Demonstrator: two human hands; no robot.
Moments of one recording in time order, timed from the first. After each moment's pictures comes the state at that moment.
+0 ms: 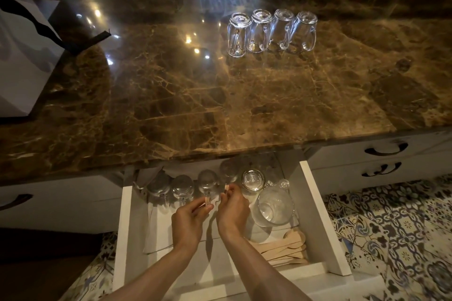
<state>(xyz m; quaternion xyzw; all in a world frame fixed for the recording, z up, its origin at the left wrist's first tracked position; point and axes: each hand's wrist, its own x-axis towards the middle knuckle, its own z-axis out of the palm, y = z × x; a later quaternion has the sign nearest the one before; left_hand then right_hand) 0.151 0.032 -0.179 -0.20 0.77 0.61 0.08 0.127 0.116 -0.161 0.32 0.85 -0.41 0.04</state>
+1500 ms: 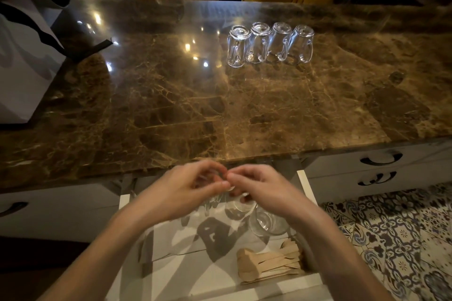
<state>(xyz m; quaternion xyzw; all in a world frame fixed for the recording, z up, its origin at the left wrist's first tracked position) 0.087 0.002 -0.012 0.16 0.85 0.43 0.26 0.106 0.196 -0.008 0.01 0.79 -0.54 0.28</state>
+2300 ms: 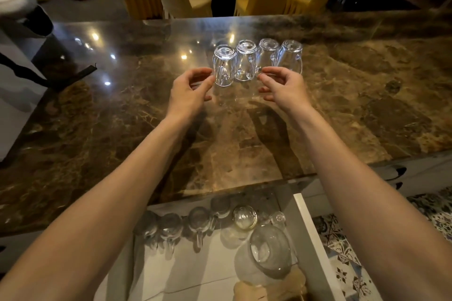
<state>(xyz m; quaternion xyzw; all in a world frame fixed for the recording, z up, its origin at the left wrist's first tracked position) -0.116 0.062 -0.016 0.04 0.73 0.69 -0.05 -0.095 0.261 0.014 0.10 0.76 -0.64 -0.07</state>
